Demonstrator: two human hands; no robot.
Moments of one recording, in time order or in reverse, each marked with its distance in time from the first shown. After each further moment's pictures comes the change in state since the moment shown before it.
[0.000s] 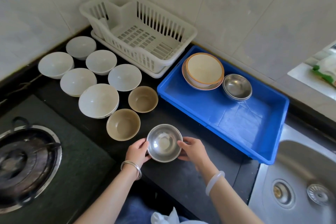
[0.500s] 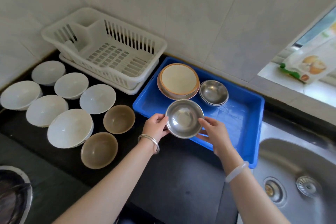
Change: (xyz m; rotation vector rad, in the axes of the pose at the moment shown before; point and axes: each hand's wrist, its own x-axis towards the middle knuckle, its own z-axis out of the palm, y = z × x) left_hand 0.000 0.102 0.136 0.043 -0.252 0.166; right_hand 0.003 -0.076 -0.113 0.334 0.227 -0.202
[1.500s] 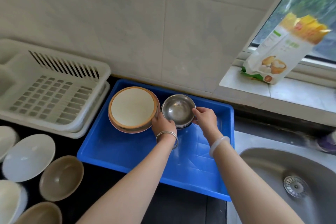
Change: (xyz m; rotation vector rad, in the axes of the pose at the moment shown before) left_hand 0.112 -0.001 0.191 0.804 0.137 0.109; right_hand 0.163 -0.042 -0.086 -0.182 0.313 -0.103
